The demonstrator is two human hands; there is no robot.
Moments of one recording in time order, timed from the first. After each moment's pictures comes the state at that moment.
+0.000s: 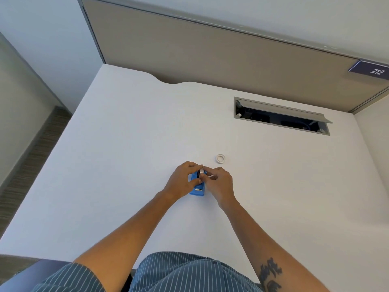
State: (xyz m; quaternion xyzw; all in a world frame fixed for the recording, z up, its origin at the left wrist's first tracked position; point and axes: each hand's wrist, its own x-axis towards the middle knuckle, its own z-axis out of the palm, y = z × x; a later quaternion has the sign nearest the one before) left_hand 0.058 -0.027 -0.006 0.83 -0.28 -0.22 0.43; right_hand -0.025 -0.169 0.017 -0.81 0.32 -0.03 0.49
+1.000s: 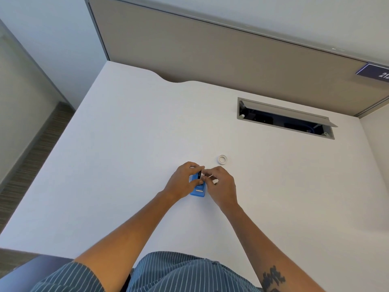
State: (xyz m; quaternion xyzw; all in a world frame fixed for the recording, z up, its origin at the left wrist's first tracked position) left_hand 0.058 -0.027 -0.011 0.84 -0.28 -0.21 0.42; right_hand -0.037 -0.173 0.014 -0.89 0.22 -0.07 0.39
